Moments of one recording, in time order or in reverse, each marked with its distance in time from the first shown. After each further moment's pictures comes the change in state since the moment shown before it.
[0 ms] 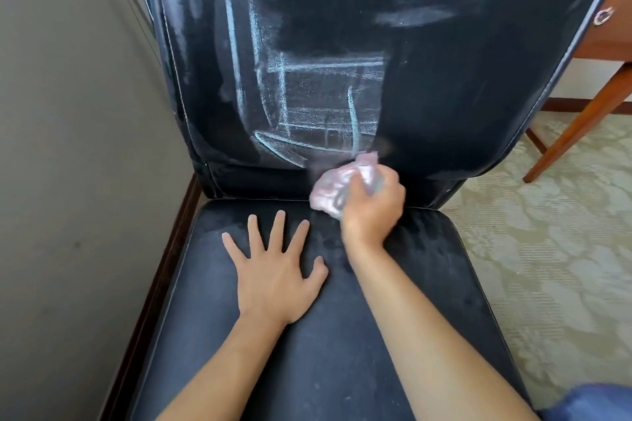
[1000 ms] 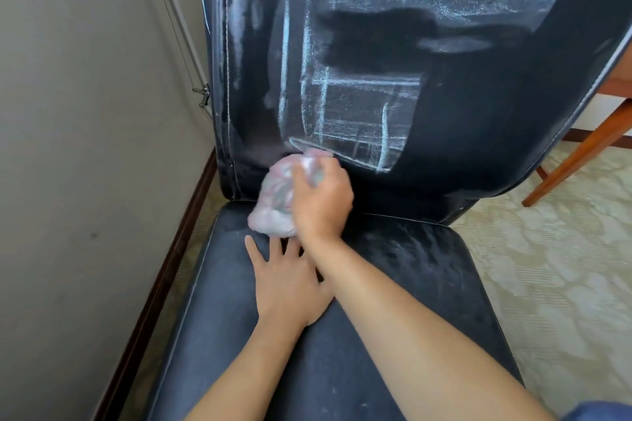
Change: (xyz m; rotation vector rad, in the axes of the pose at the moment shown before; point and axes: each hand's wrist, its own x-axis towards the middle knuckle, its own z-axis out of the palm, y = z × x) left_hand -0.002 -0.003 -0.008 -0.062 -0.023 0.027; right_hand -0.058 -0.045 0.057 -0.065 -0.280 -0.225
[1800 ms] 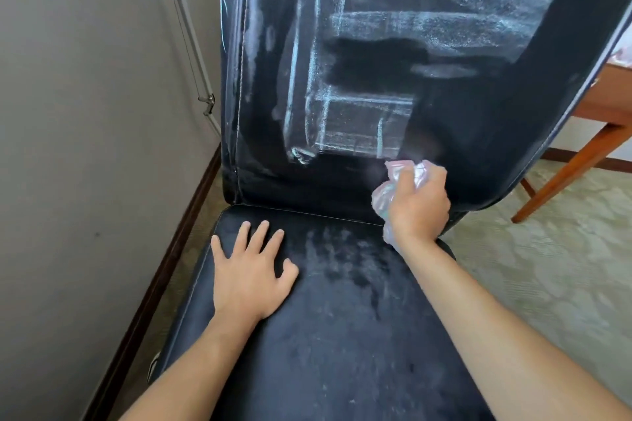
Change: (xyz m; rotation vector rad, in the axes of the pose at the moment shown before) left_hand 0.000 -0.056 -0.001 -0.032 0.114 -0.067; right_hand 0.064 0.027 -0.117 -0.191 0.238 0.181
